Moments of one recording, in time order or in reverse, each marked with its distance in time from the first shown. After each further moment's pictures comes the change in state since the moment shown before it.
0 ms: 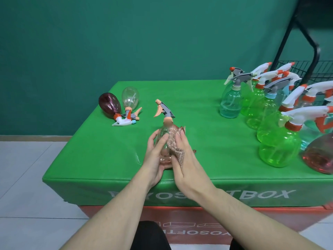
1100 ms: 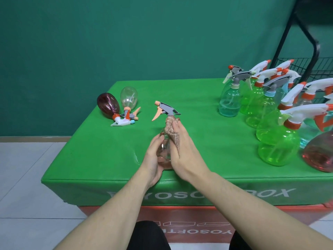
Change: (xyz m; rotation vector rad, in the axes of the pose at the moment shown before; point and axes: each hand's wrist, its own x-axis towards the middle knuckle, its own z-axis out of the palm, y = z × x) left_hand 0.011 -0.011 -0.009 0.088 -0.037 -0.021; right_hand 0.039 0.003 -0.005 -0.005 0.050 0.052
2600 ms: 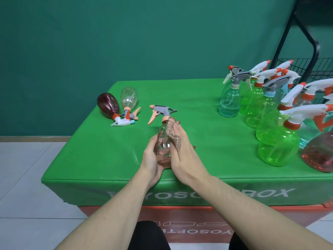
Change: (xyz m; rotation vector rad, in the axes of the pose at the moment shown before) left_hand -0.010 0.010 0.007 -0.032 0.064 -0.046; right_hand -0.010 -0.003 0.002 0.107 -0.004 0.026
